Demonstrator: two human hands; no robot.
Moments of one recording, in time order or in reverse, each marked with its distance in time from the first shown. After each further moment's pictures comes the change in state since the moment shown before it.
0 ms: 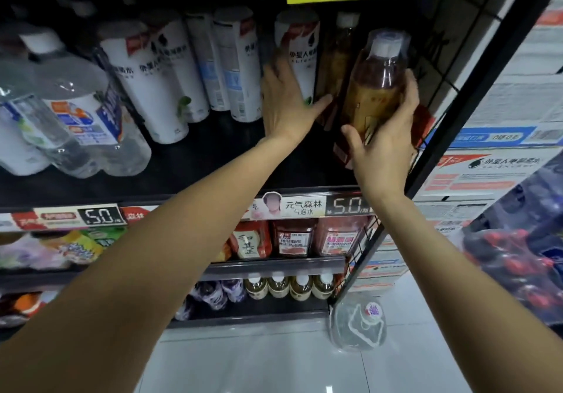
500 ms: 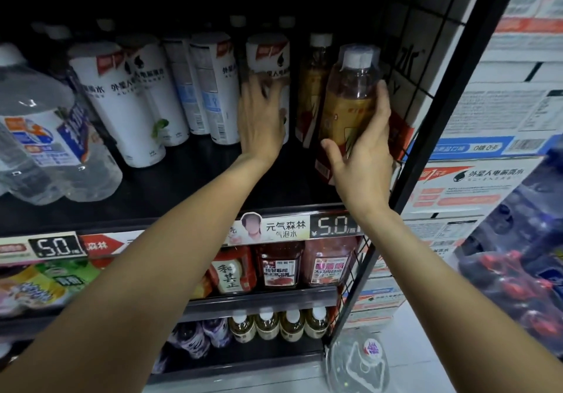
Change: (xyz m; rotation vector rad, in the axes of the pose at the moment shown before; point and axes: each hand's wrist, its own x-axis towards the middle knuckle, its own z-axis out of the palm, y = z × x) left_hand 0.022 -0.037 0.027 0.337 0.340 0.407; right_hand 0.003 0.013 0.007 -0.042 0.017 -0.105
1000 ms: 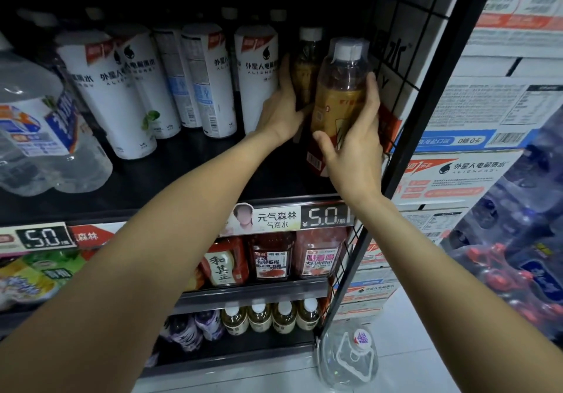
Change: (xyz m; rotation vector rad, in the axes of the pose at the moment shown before) left_hand 0.014 0.036 -0.003 -0.526 -0.511 -0.215; right_hand 0.003 0.004 -0.002 0.031 -0.037 -0.002
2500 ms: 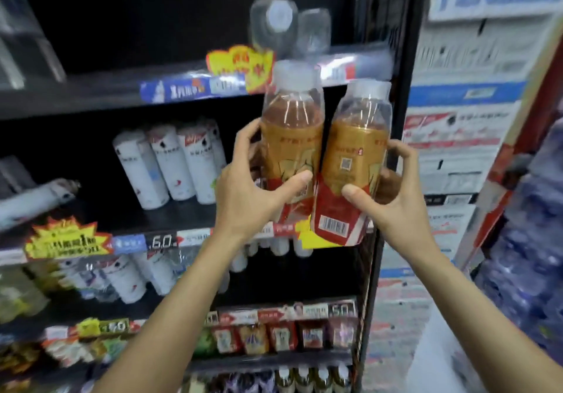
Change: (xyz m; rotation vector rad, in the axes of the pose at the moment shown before) left_hand -0.099 0.308 -0.347 -0.187 0.346 0.230; right_hand 0.101 -0.298 -0.252 0.638 -0.161 -0.033
